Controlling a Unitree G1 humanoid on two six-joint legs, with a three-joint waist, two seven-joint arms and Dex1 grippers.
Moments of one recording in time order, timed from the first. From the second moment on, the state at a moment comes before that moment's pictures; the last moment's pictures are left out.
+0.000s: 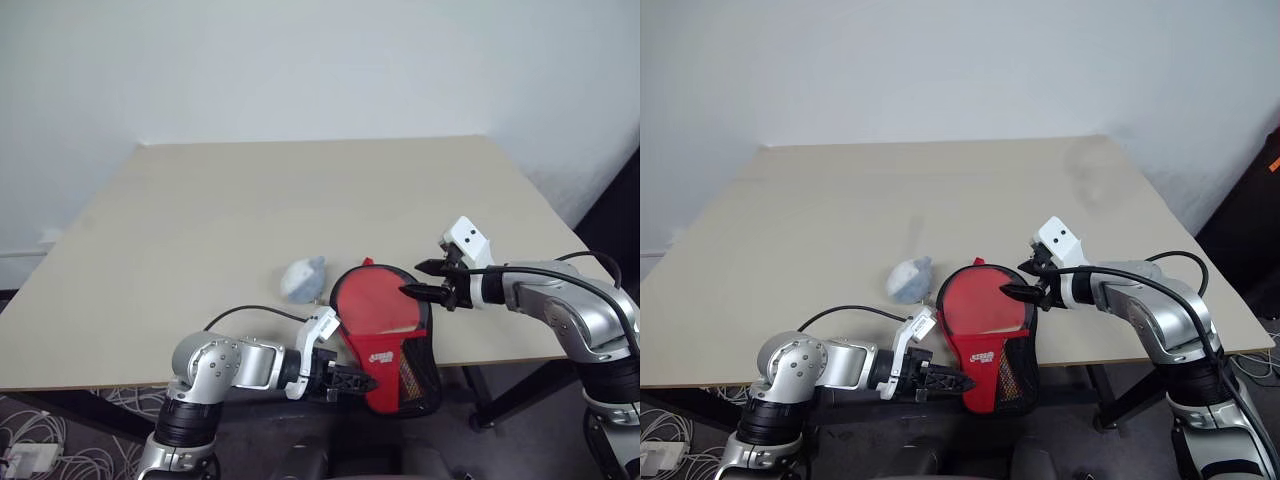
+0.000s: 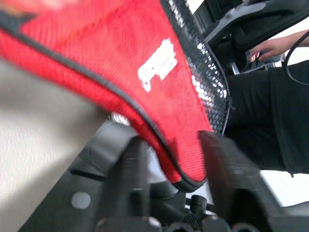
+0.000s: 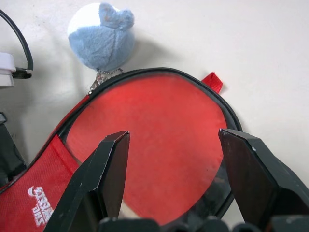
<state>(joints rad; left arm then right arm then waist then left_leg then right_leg) -0.24 0.30 -0.04 -0.29 -0.92 1.56 -0.47 -0.48 -0.66 0.15 -0.28 0.47 1.00 0.74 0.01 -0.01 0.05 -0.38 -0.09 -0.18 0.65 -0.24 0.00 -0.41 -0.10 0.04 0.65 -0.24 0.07</state>
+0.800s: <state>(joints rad) -0.21 0.60 0.13 -0.35 -0.80 1.08 -0.61 -0.56 -0.45 0.26 -0.18 0.40 0.94 0.72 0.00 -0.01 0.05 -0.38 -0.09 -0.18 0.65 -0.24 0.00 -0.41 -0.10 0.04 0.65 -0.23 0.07</state>
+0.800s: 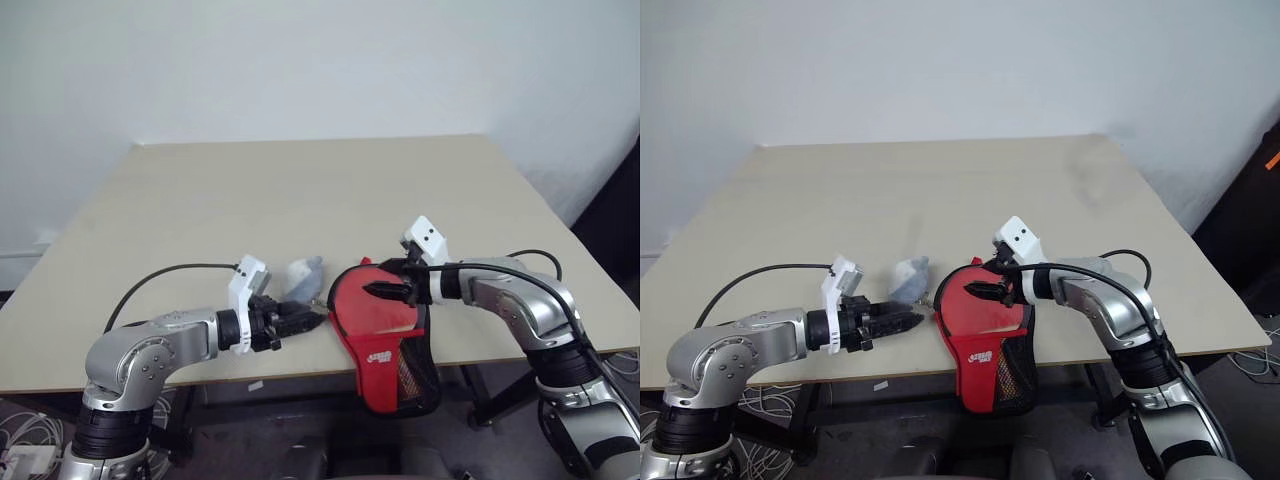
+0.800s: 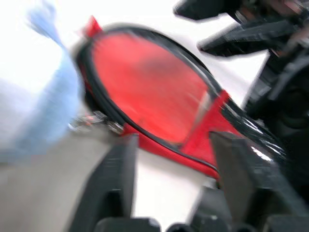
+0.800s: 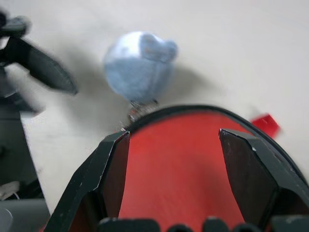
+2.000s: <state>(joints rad) -0.36 0.50 0.15 0.16 -0.57 0.68 -0.78 -0.40 -0.28 0.34 -0.05 0.21 0.76 0.58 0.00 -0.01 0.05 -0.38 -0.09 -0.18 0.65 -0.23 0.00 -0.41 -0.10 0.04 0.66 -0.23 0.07</state>
